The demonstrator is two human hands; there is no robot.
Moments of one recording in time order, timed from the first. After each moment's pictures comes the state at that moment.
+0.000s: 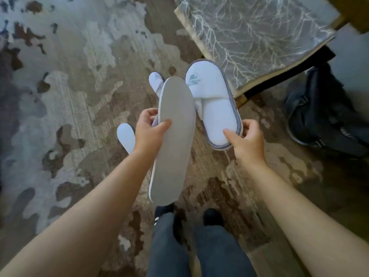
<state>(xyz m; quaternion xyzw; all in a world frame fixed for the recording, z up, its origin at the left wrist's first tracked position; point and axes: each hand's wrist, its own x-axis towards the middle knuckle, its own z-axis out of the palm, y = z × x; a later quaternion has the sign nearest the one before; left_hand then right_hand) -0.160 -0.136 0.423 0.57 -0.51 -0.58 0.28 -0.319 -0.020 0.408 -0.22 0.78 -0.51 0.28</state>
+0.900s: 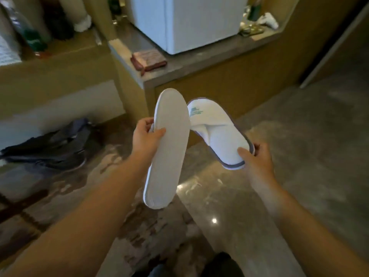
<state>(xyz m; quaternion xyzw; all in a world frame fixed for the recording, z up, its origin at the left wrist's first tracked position) -0.176 0.322 0.581 -0.11 -0.78 -0.59 -0.17 0.012 0.458 0.572 0.46 0.64 -0.55 -0.29</state>
